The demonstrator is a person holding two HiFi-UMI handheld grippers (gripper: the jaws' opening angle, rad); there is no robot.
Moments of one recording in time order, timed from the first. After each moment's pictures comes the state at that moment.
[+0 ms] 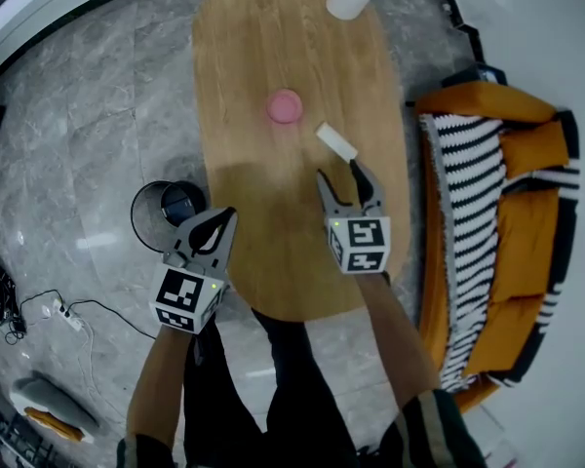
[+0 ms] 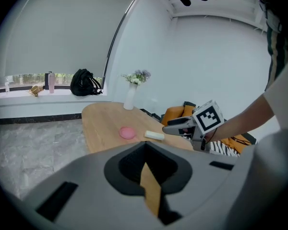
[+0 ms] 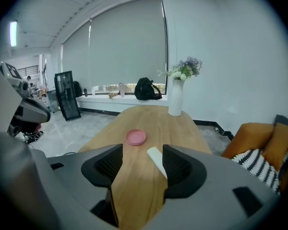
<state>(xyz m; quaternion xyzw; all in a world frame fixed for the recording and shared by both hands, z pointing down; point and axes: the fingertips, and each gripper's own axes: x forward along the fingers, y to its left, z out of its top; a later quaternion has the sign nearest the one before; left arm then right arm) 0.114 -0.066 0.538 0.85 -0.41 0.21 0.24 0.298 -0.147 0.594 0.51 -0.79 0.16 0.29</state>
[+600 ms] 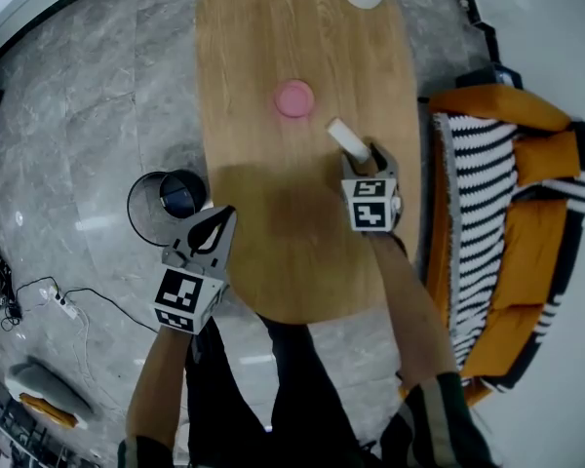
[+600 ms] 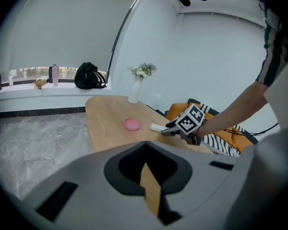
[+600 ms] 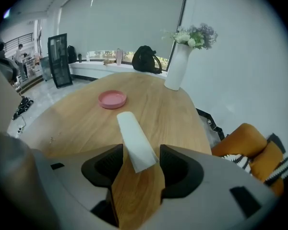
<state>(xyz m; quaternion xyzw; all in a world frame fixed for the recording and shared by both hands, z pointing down) 0.113 -0.068 0.572 0.84 -0.42 0.22 0.27 0.356 -0.191 0.696 0.50 -0.72 0.17 0.45</state>
